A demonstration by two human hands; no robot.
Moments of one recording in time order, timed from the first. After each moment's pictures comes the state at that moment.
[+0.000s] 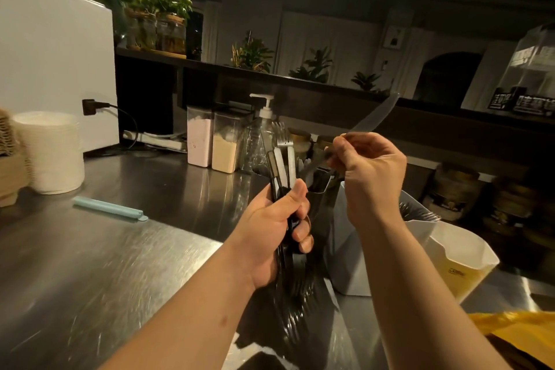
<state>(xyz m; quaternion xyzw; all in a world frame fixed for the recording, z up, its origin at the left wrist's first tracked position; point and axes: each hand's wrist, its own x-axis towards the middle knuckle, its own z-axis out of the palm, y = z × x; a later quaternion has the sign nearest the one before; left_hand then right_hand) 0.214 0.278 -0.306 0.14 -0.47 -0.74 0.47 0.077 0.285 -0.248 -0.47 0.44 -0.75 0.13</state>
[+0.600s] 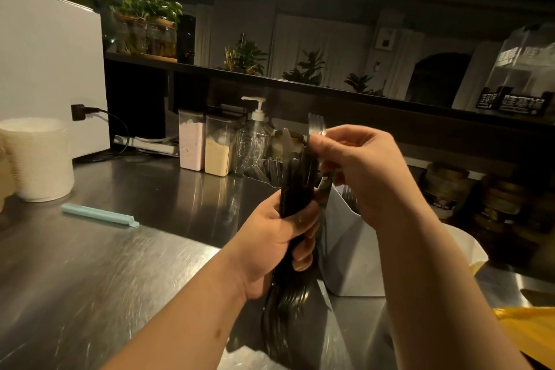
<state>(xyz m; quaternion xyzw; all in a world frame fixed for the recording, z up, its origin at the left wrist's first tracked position) 0.213 0.287 -0.309 0.08 -0.57 -0.71 0.41 0.083 0.319 -0.212 -0.55 0.54 -0.61 0.20</state>
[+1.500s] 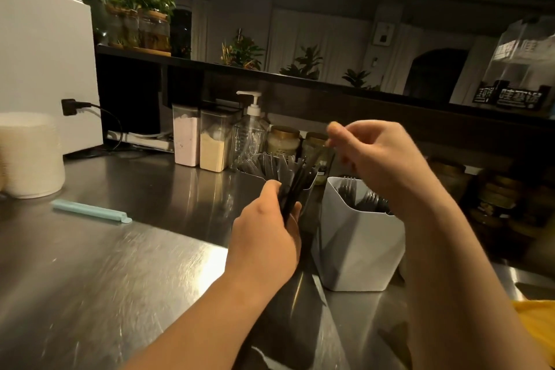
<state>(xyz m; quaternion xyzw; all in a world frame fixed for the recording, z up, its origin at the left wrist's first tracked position) 0.199 0.290 -0.321 0.42 -0.72 -0.21 0.51 0.052 0.322 -0.209 -0.62 0.61 -0.50 0.05</state>
